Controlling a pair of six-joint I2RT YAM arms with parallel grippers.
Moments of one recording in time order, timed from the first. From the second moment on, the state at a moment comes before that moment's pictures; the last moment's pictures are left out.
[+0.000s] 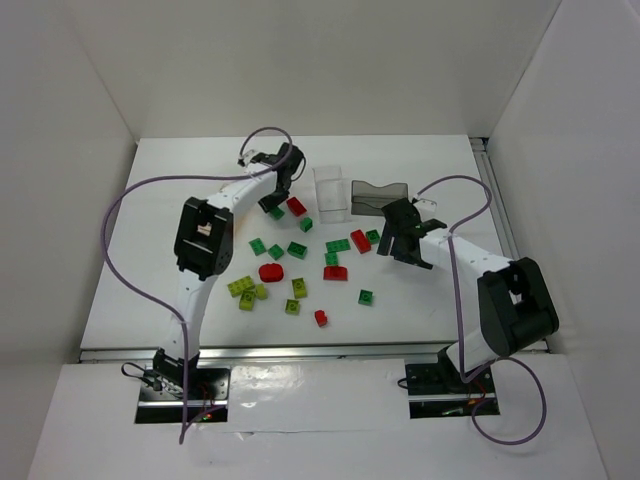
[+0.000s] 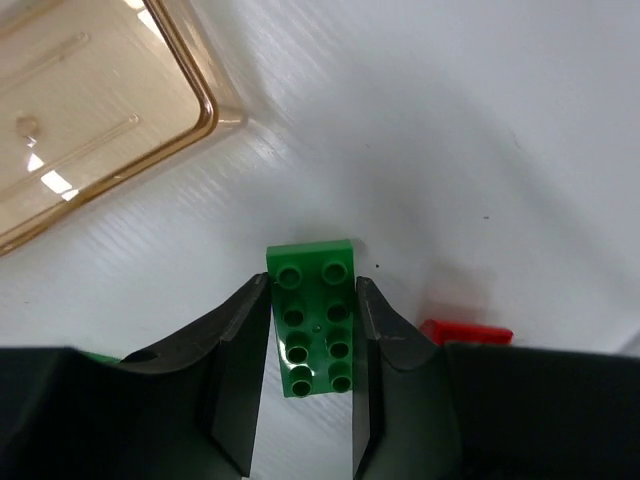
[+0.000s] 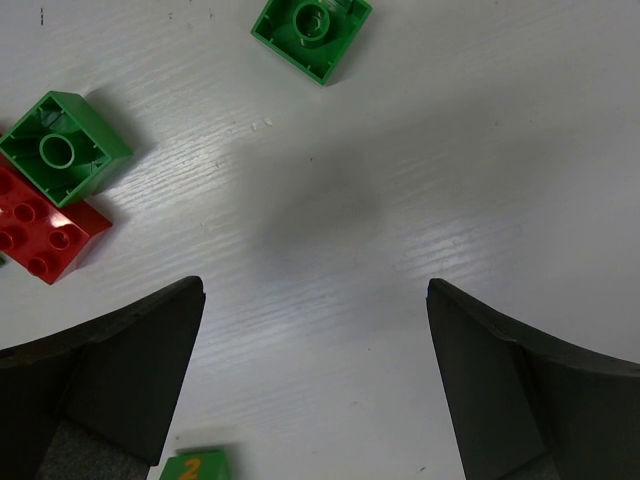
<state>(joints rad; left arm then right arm) -0.40 2.36 2.03 -0.95 -0.54 -1.16 0.39 1.49 0.88 -0.51 0.43 0.67</state>
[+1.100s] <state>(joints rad) -0.24 1.97 1.77 -0.93 -0.59 -0.99 0.40 1.48 0.87 -0.50 0.40 0.70</state>
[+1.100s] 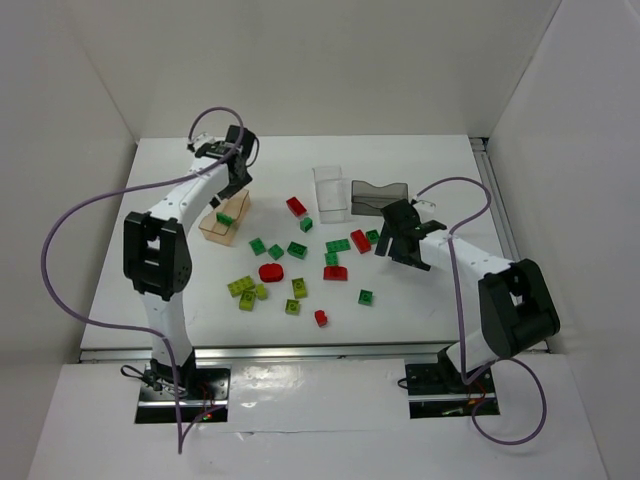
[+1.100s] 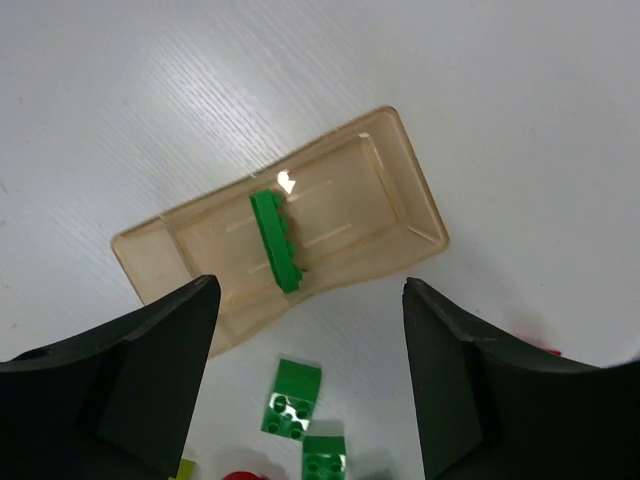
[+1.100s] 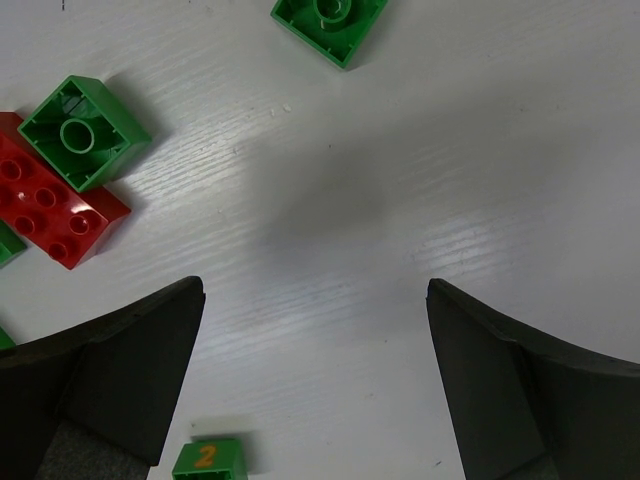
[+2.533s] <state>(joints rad) -0.55 2.23 1.77 -0.58 -0.16 -0.37 0.40 1.39 0.83 -0.52 0.46 0.71</state>
